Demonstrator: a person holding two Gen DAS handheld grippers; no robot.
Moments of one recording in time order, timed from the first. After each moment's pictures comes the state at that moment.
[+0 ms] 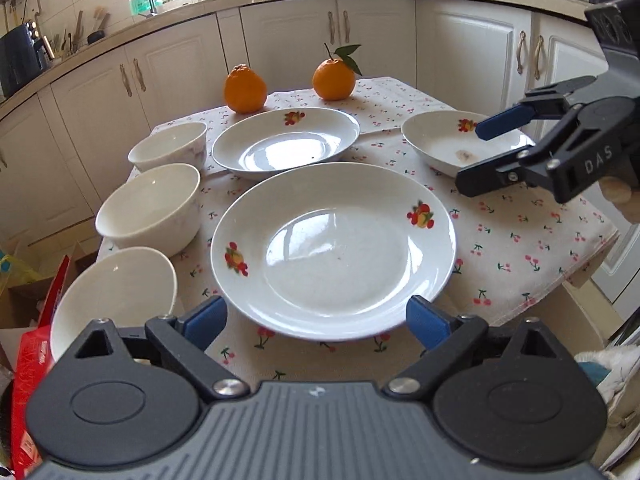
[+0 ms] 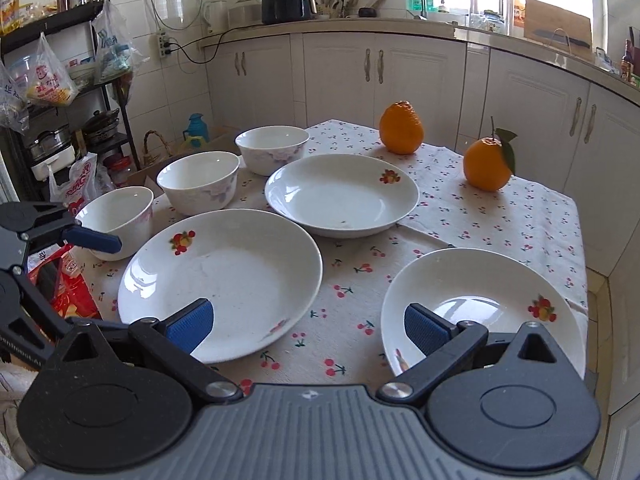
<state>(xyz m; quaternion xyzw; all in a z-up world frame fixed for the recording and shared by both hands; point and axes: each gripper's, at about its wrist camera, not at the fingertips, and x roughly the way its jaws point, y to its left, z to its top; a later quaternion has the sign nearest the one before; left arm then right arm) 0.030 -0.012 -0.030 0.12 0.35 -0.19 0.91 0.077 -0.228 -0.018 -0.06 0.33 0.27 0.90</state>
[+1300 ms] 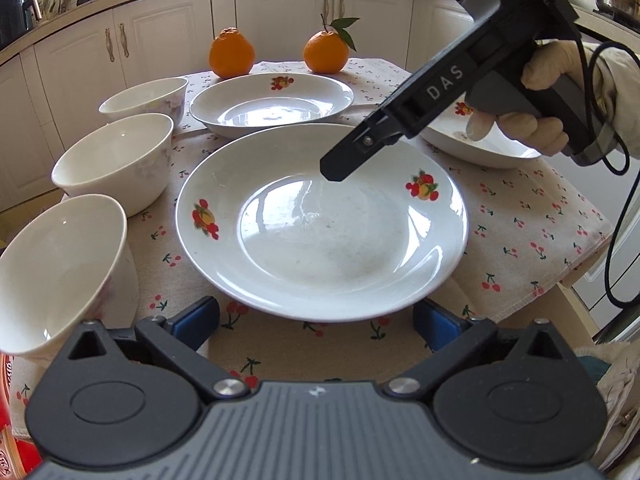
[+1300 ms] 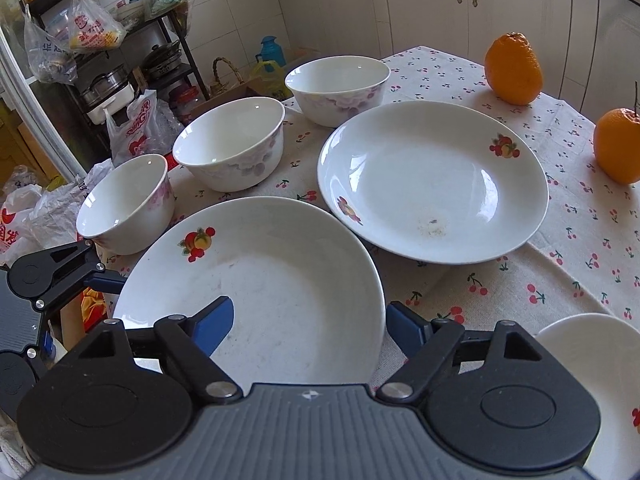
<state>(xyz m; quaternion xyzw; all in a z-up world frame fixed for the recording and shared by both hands) 0.046 -0.011 -0.063 0.09 0.38 -0.21 0.89 0.190 -0.168 -0.045 -0.07 0.45 0.39 0.80</state>
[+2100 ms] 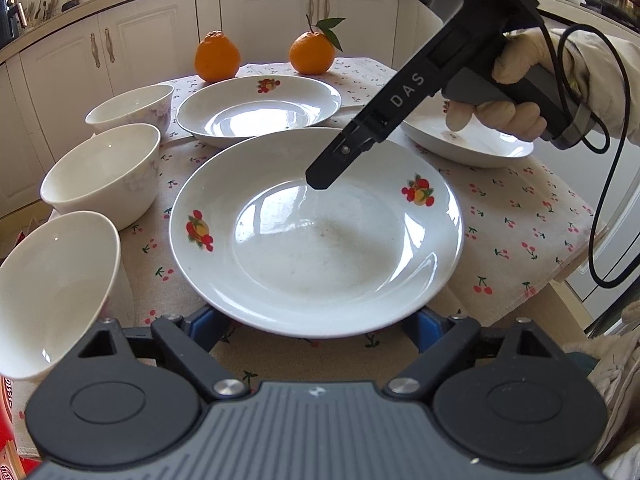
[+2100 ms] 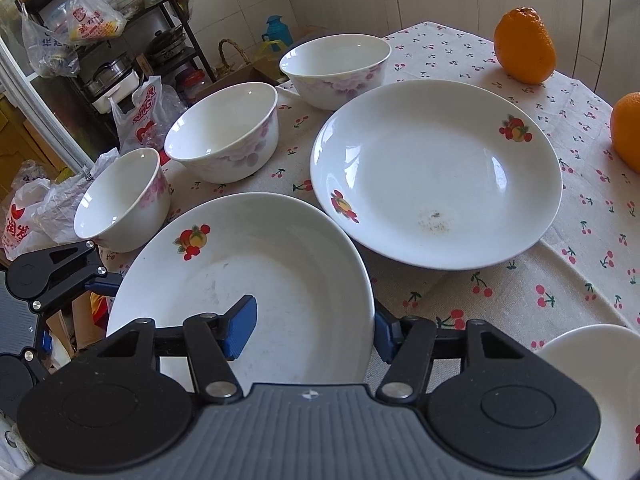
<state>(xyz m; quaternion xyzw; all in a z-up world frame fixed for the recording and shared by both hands) 0.050 -0.012 -0.058 0.10 0.38 -0.23 0.89 0.208 -0.168 -0.050 -0.07 0.49 0.40 0.77</state>
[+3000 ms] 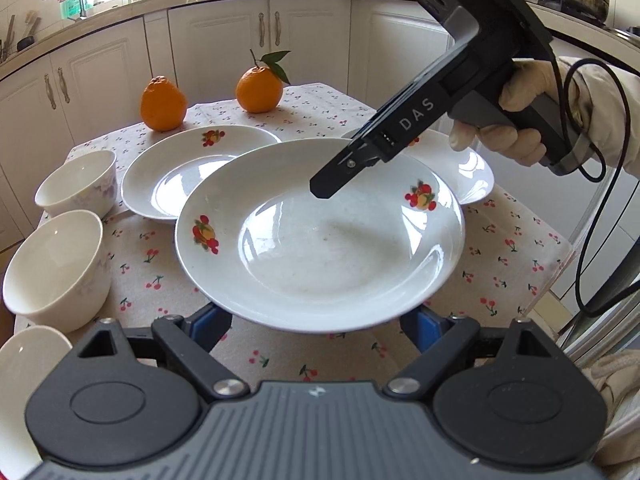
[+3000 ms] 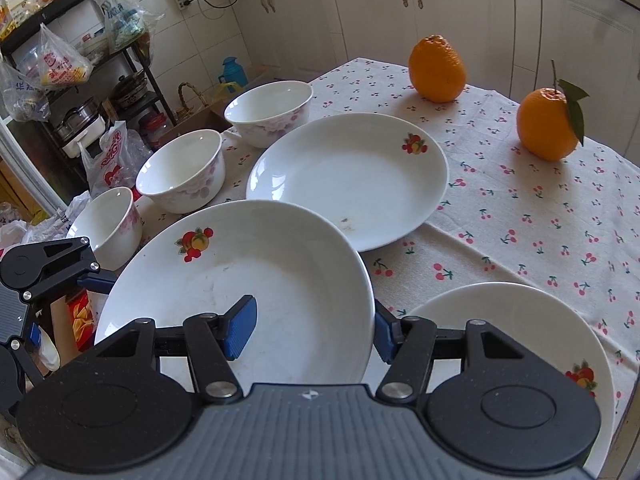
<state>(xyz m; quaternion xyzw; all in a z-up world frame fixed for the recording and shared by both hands) 0.075 -0.054 -0.027 0.12 0.36 -0.29 0.88 0.196 -0.235 -0.024 -0.04 0.45 0.34 0.83</state>
